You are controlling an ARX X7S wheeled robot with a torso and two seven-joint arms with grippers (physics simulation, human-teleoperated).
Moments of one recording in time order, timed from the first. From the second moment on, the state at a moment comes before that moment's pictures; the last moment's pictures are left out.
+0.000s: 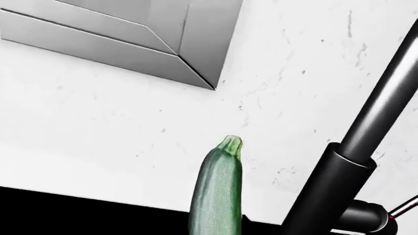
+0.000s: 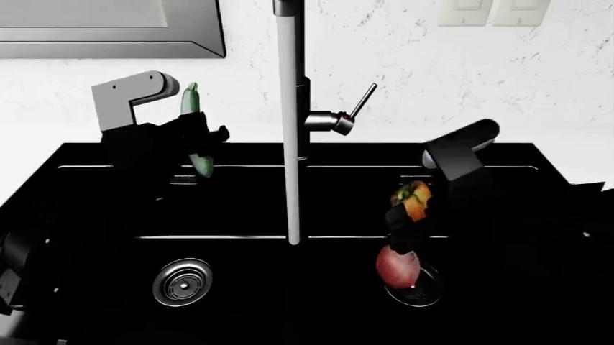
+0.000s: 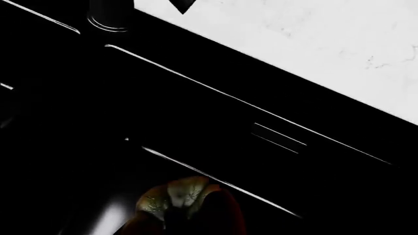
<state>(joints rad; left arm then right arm) -0.90 -0.49 0.38 -0.08 -1.10 -0.59 -0.46 1.15 0.79 -0.84 -0.12 1.42 1.07 0.51</state>
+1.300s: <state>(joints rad) -0.84 -0.50 0.38 0.12 -0.83 -0.33 -0.54 0.98 0.80 -0.67 -0.27 1.23 0.62 0.61</state>
